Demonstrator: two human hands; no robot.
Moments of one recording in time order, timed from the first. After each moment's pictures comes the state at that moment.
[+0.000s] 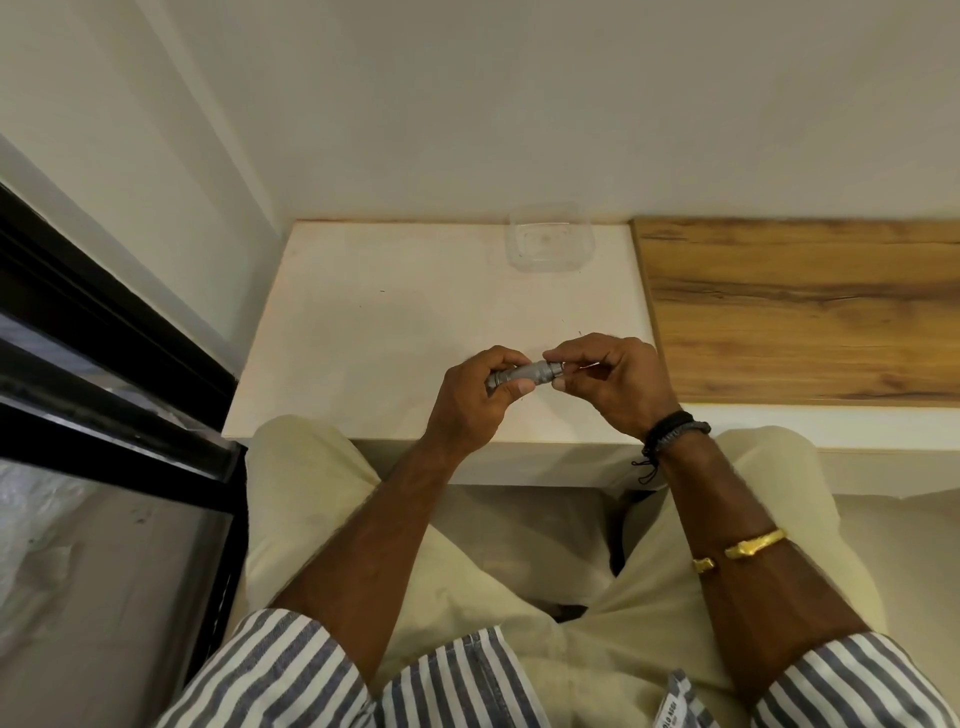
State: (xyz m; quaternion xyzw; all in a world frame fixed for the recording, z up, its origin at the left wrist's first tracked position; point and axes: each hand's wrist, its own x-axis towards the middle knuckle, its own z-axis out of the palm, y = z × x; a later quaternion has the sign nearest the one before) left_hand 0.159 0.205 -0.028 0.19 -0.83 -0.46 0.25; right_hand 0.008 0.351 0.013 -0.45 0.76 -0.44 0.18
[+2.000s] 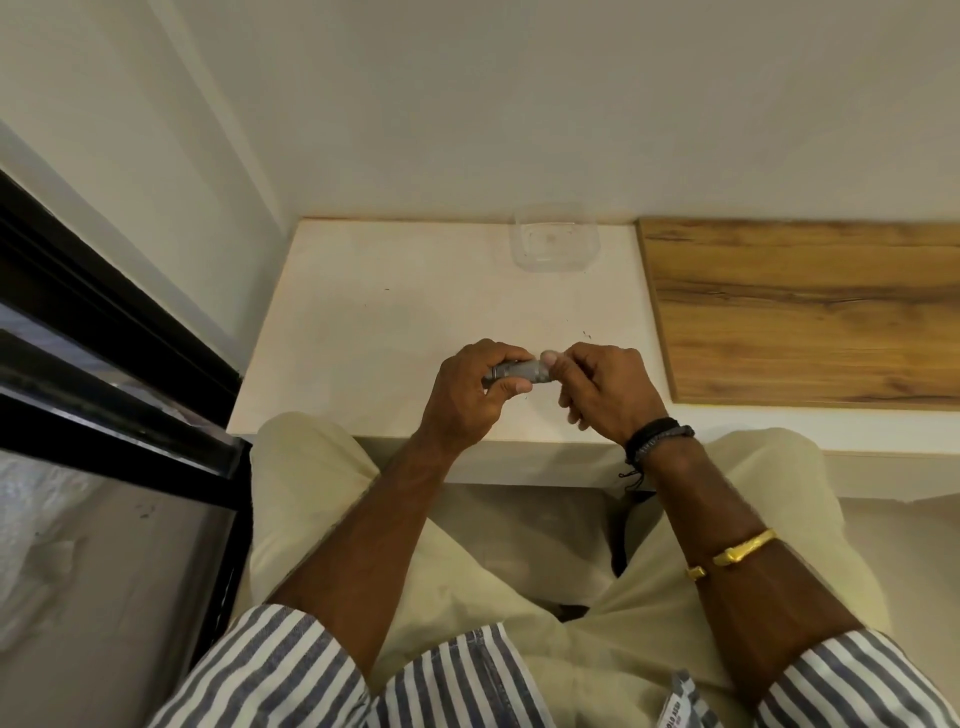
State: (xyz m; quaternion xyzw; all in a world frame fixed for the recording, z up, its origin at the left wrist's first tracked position) left_hand 0.165 0.197 -0.022 0.15 -0.85 -0.41 0.28; right_hand 0.033 0.340 0.023 -0.40 0.82 -0.36 0.19
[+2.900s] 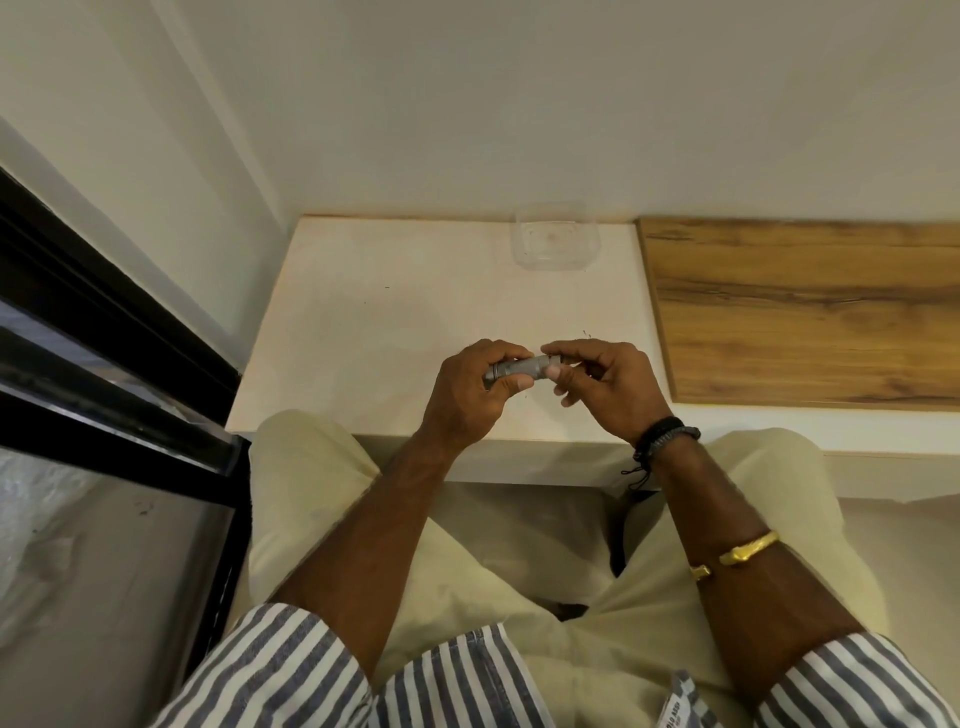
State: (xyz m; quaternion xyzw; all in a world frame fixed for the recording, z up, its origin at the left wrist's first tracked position) left_hand 0.162 0.198 -0.023 0.16 -0.85 -0.42 0.28; right_hand 0.020 0.344 0.008 -0.41 0.76 -0.47 0.22
